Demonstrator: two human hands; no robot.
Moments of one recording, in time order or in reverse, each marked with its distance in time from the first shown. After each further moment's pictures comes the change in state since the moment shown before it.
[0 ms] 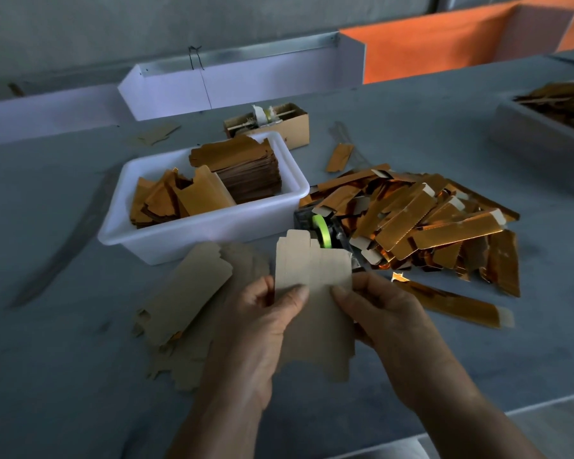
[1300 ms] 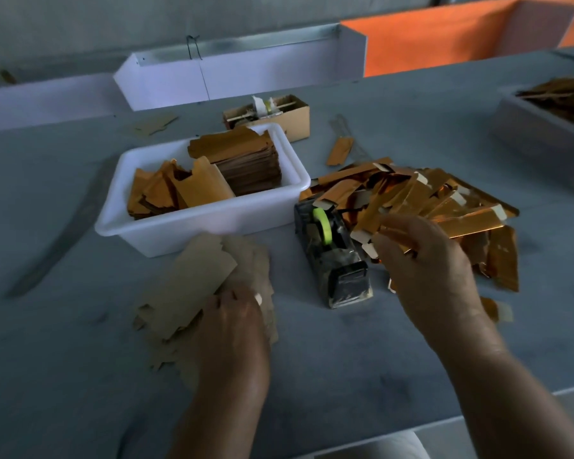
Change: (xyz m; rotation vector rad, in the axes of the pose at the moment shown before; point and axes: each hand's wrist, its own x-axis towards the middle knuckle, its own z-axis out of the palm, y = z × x) left_hand 0.014 -0.024 -0.018 1.594 0.286 0.230; right_hand 0.024 -0.027 -0.024 -0.611 0.379 -0.423
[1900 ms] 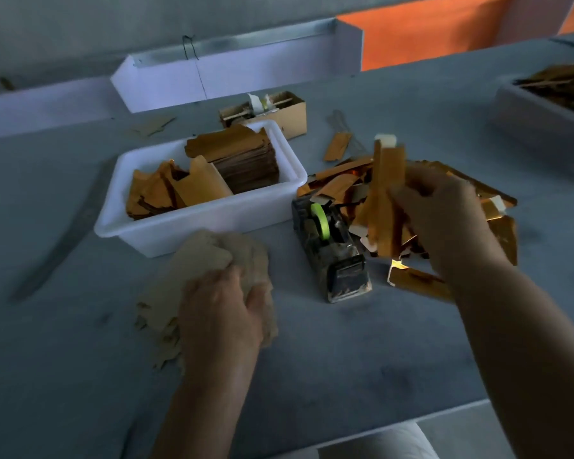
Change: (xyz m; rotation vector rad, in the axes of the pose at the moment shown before) left_hand 0.009 -0.010 -0.018 -0.346 0.077 -0.045; right_hand 0.051 0.000 -0.016 0.033 -0.070 0.144
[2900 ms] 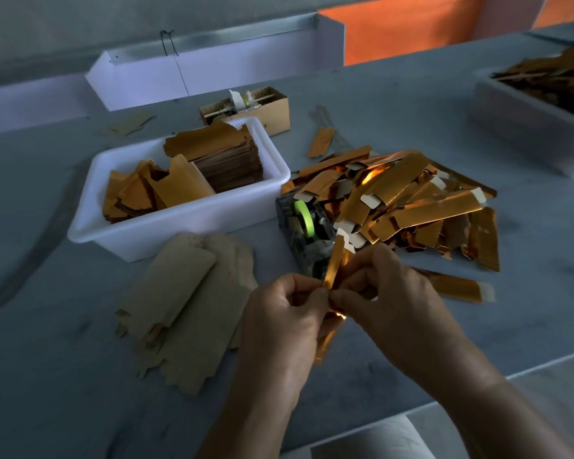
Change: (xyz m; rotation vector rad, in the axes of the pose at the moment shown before) left_hand -0.033 0.056 0.003 -1.133 -0.378 -0.175; right_hand -0.084 0.011 0.021 -0.088 -0.228 -0.049
